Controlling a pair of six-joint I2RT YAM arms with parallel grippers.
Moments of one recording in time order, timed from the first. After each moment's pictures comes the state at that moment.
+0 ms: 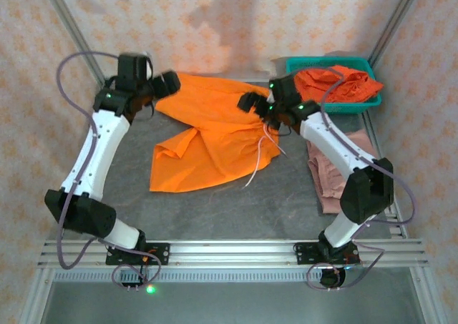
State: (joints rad) left arm -0.14 1.49 1.60 -0.79 0.02 -0.48; right arm 0.45 1.64 1.43 -0.56 -0.25 0.80
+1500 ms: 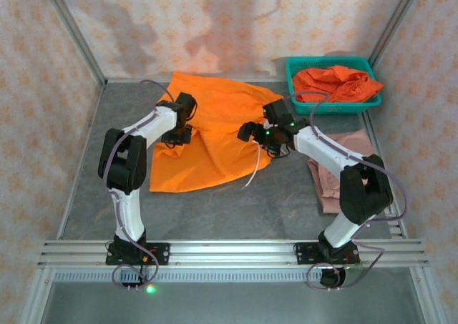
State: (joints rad) left arm -0.24 1.99 1.51 -0.94 -0.24 -0.25; right arm 0.48 1.64 1.21 -0.55 -0.27 0.77
